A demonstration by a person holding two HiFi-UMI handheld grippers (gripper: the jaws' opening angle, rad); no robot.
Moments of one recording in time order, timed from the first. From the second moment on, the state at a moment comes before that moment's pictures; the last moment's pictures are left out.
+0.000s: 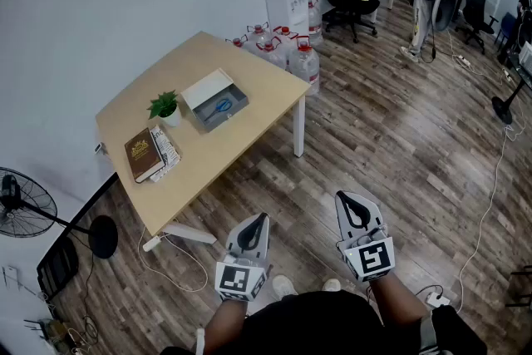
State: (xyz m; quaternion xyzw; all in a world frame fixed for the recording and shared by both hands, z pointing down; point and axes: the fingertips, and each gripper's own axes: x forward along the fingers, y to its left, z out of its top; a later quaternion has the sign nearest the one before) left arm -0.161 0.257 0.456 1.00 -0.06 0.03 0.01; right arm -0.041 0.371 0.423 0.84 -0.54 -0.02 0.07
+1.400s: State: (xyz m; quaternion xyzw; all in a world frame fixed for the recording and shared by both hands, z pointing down) left arm -0.112 0.100 0.475 0.99 -0.11 0.05 0.04; right arm 0.027 0.204 0.444 0.81 -0.59 -0.01 0.04
